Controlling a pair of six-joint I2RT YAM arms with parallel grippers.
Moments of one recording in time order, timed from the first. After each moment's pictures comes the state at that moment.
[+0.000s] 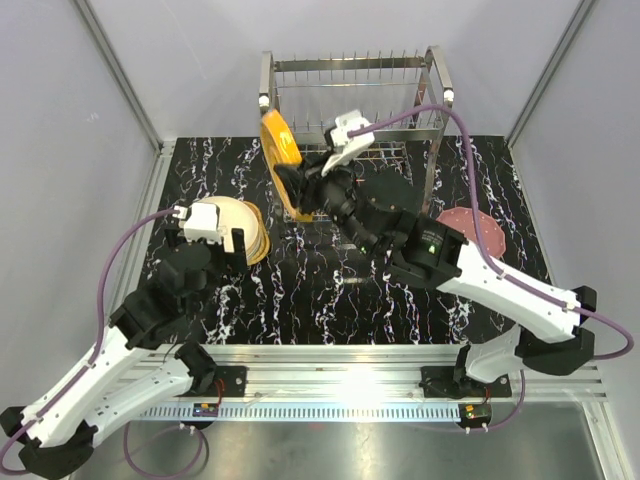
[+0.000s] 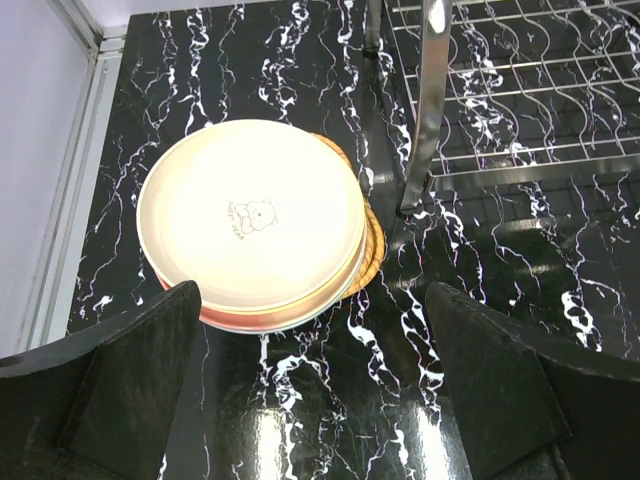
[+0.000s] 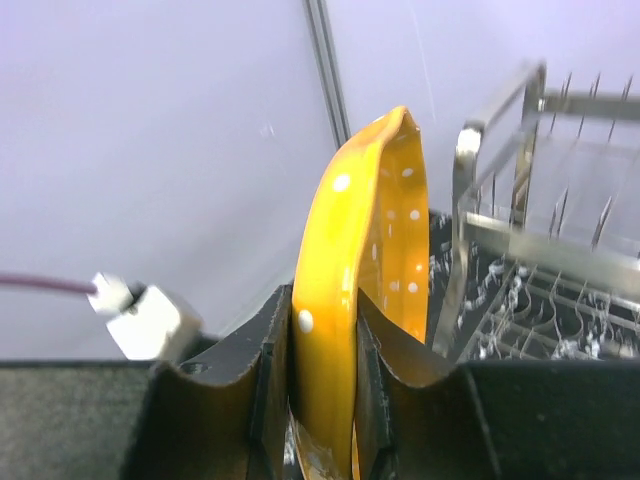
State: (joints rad) left arm -0.75 0.64 0.86 -0.60 -0.67 -0.19; right arm 1.20 1.42 1.69 -0.14 0.51 0.17
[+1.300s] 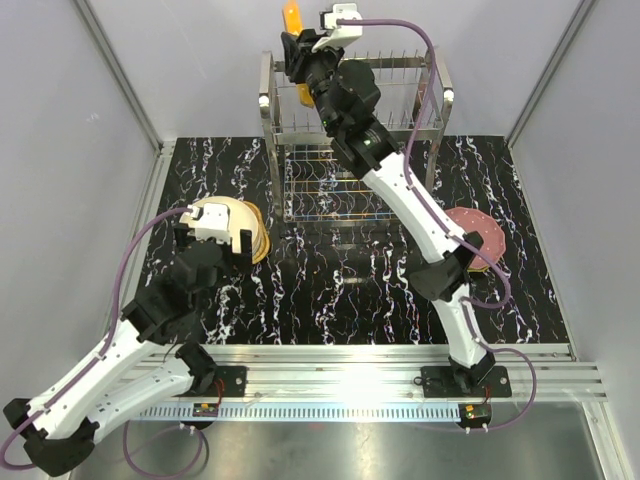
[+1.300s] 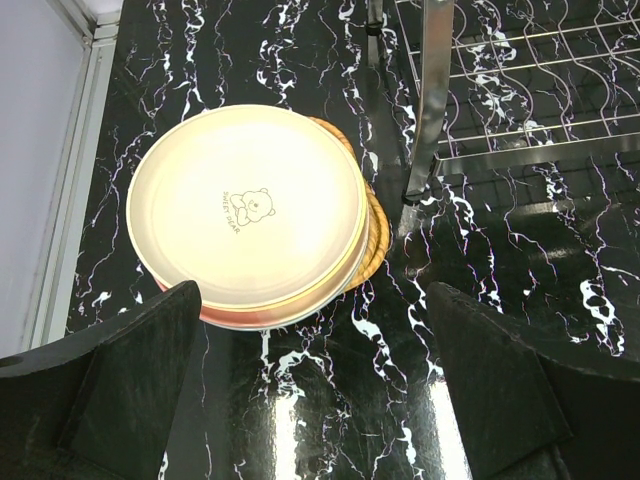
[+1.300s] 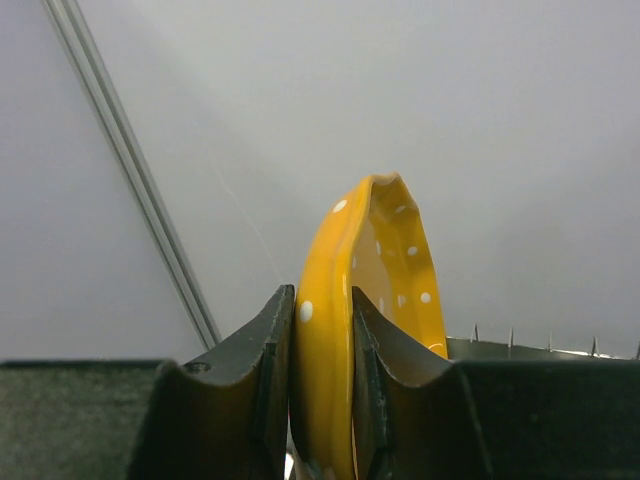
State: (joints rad) left arm -0.75 0.67 0.82 -0.57 -0.67 -0.18; right arm 0.75 2.18 2.63 0.01 0.33 0.09
